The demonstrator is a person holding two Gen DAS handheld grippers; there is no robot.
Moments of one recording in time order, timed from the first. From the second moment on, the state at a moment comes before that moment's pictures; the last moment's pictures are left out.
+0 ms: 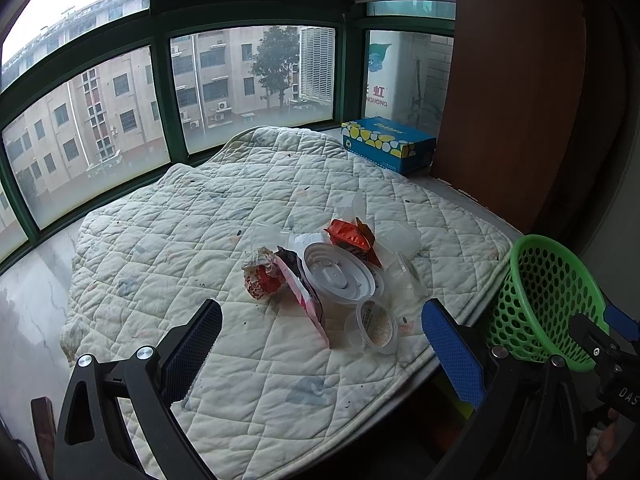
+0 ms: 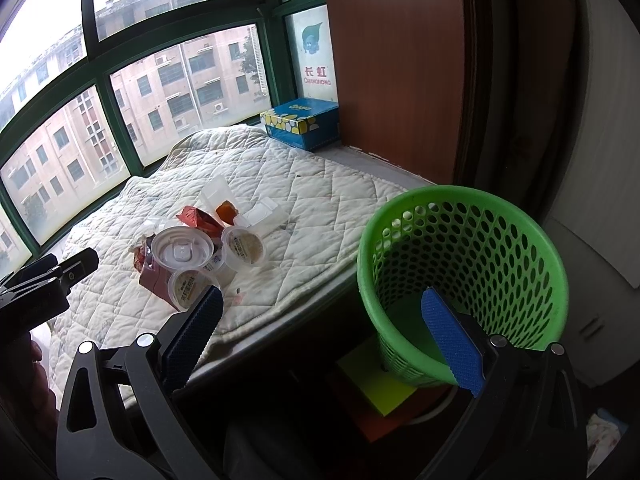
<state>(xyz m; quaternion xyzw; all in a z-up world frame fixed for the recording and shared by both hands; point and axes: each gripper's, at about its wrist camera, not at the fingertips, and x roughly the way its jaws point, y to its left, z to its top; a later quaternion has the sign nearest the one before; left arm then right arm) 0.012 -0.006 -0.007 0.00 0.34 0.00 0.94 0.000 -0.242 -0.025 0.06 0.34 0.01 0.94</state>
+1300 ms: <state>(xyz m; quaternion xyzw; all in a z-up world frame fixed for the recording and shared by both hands) 0.043 0.027 -0.008 -0.02 0.36 0.03 0.93 0.030 -0.234 -0.030 0.05 0.35 0.03 0.93</state>
